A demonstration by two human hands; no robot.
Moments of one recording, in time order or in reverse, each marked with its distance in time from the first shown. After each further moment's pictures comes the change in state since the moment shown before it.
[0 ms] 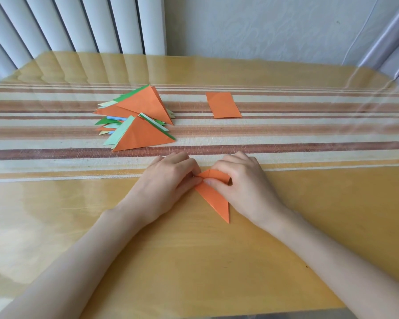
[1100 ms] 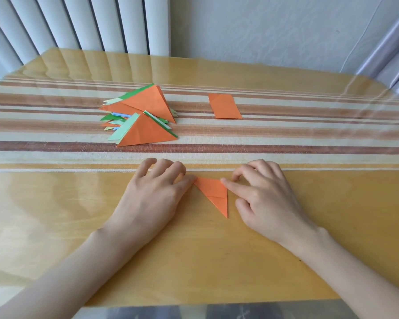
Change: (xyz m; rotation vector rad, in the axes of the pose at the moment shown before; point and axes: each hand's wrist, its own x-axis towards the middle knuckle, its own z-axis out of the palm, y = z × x) left_hand -0.038 0.020 -0.007 0.535 0.074 0.009; right_hand -0.036 0.008 -0.026 -0.339 -0.043 -0.148
